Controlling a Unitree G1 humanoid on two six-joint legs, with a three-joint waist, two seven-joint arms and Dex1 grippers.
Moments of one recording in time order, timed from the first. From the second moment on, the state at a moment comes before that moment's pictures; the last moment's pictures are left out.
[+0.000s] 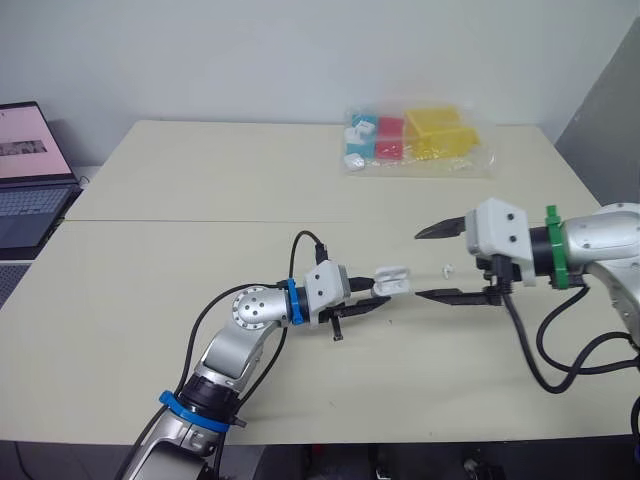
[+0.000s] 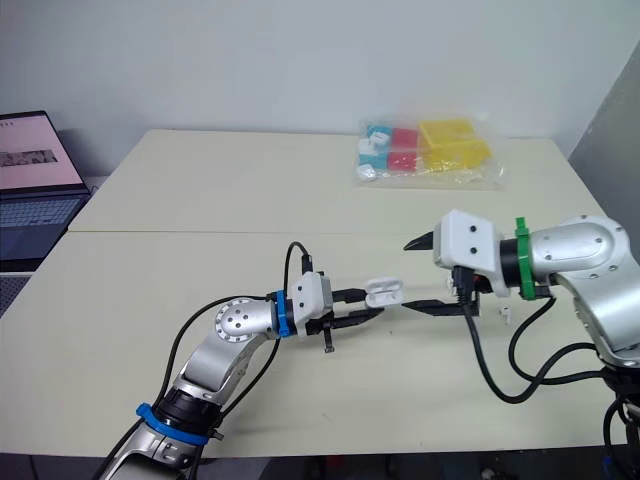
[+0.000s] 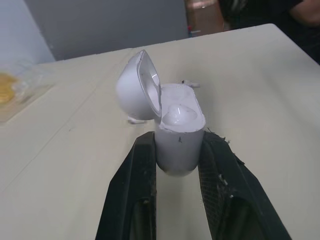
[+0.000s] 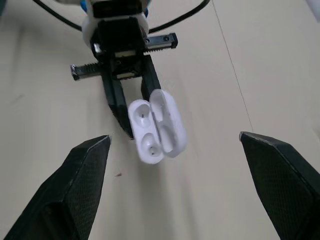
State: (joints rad) left arm -0.38 0.34 -0.27 0.00 -0.18 0.01 -0.93; right arm -0.57 -0.99 0.03 -0.48 0.42 0.64 1.17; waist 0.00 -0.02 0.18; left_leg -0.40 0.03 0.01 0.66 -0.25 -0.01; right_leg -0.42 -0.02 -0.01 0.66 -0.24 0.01
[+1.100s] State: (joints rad) left arm -0.33 0.34 -0.25 -0.05 -0.20 0.03 -0.95; right arm -0.15 -0.67 -0.32 -0.33 0.31 1.12 0.39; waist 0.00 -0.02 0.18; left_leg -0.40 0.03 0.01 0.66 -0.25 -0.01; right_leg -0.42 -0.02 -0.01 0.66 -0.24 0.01
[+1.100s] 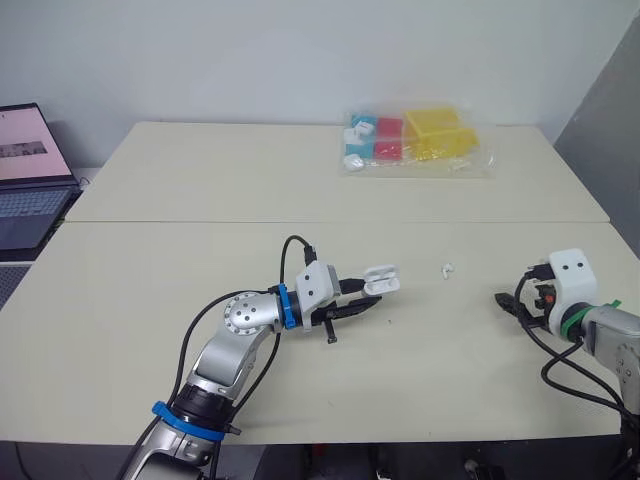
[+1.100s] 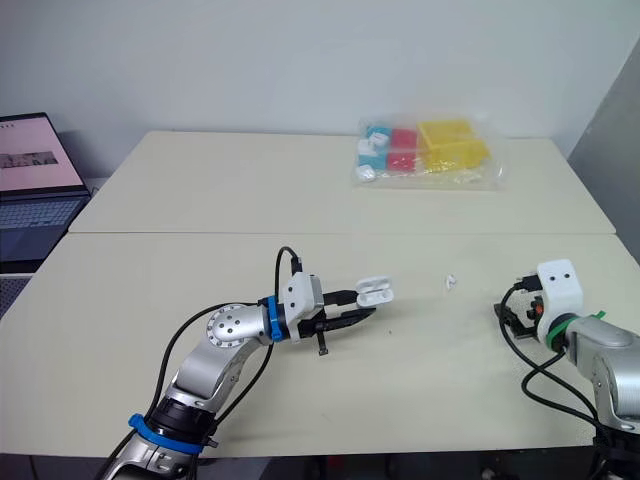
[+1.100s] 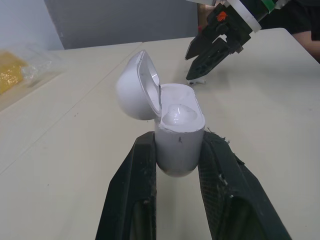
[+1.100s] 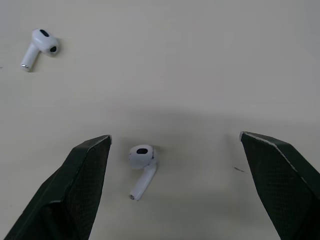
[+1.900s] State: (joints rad) left arm -0.33 0.35 -0.25 -0.05 -0.20 0.03 -0.95; right arm -0.17 -0.63 -0.31 -0.28 0.34 1.14 0.39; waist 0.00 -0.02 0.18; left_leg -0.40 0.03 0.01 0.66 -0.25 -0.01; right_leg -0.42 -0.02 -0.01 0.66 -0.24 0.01
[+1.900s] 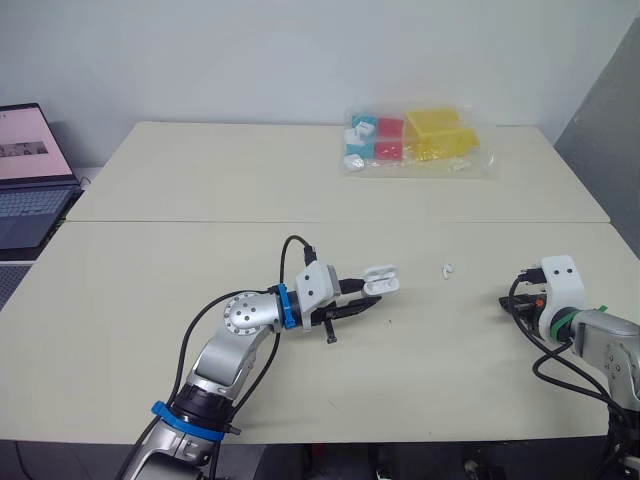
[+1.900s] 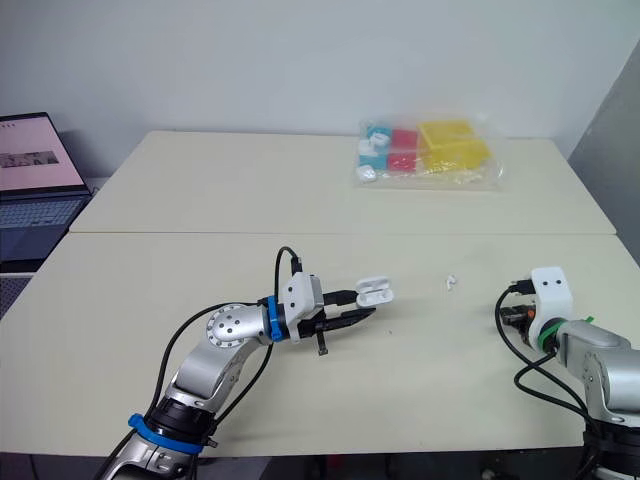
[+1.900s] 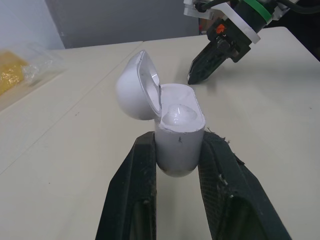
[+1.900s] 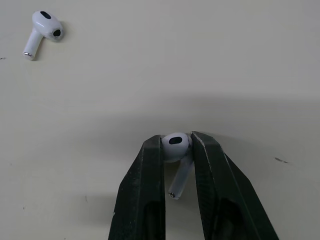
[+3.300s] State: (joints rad) left arm -0.26 0.41 -0.25 -0.12 -0.20 0.06 -0.93; right arm -0.33 -1.16 0.24 0.06 0.02 0.19 1.40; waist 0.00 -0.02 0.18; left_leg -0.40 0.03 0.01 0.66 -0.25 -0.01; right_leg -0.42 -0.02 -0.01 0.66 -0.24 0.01
